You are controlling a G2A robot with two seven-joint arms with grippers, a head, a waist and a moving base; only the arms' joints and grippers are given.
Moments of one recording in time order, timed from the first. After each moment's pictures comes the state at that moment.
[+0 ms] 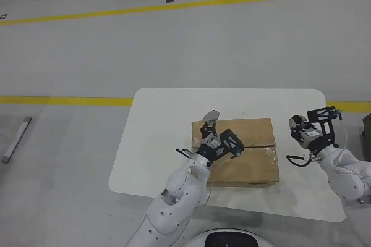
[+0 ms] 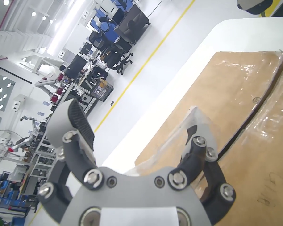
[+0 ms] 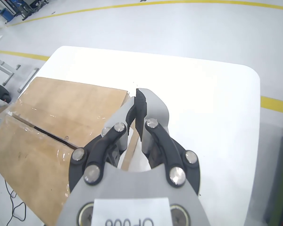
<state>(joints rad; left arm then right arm) 1.01 -1.40 -0.85 -1.57 2.10 -0.03 -0.14 -1.41 -1.12 1.60 -1.79 -0.88 -0.11 0.40</state>
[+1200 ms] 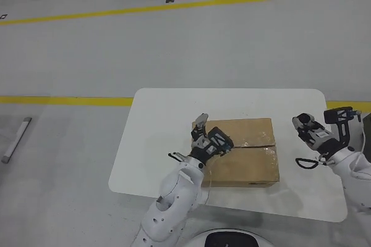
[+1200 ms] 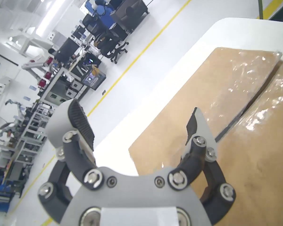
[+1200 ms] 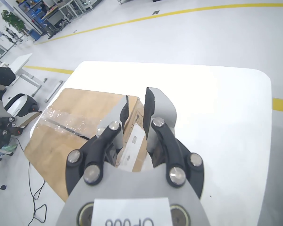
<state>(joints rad) 1.16 -1.41 -1.03 -1.72 2.02 -0.11 -0.21 -1.46 -1.12 1.66 -1.86 -0.74 -0.22 0.39</state>
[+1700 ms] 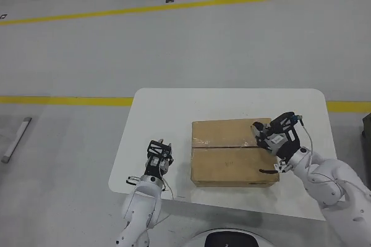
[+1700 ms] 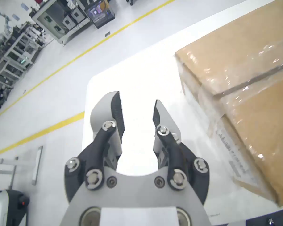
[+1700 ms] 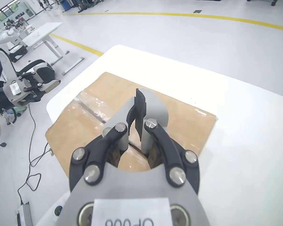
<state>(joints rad) 1.43 -1.37 -1.38 -1.79 1.79 -0.10 -0.25 -1.32 -1.14 1.36 -1.83 -0.89 -0.25 0.37</state>
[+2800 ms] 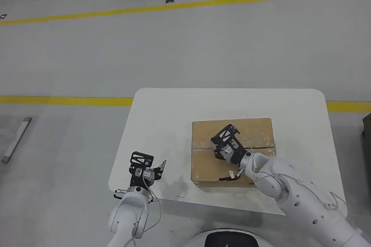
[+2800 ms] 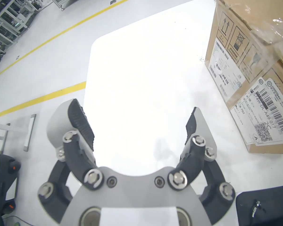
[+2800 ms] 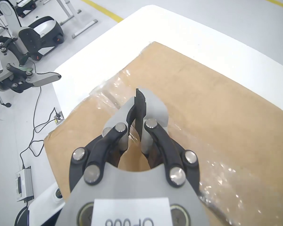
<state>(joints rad) 1.52 -1.35 -1.49 -1.81 1.72 -0.12 -0.29 -1.09 -1.23 1.00 -1.57 -1.00 -0.16 0.37</state>
